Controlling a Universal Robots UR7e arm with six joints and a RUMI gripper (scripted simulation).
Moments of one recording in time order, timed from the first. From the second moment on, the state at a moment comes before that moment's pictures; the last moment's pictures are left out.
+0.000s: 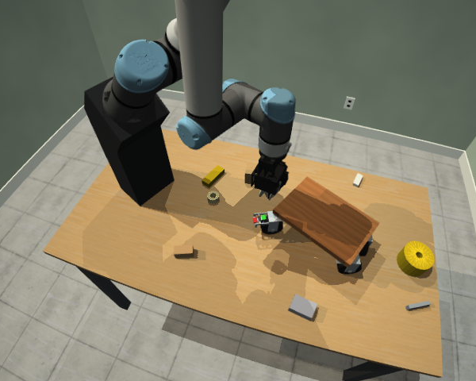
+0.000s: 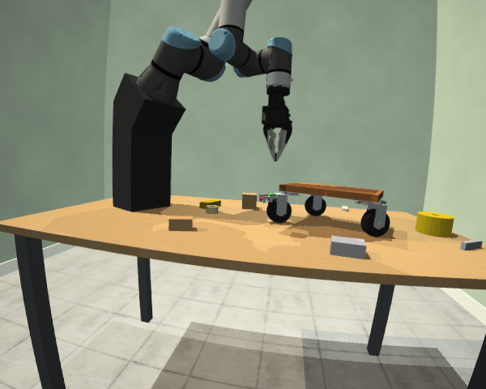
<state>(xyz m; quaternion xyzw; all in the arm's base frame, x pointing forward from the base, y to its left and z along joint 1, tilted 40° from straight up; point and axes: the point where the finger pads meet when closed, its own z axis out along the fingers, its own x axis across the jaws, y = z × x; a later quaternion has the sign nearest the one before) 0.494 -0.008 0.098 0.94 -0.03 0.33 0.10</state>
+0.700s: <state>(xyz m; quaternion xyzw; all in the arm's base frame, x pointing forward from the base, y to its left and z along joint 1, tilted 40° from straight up) 0.505 -0.009 0.094 0.87 -0.35 0.34 -0.03</state>
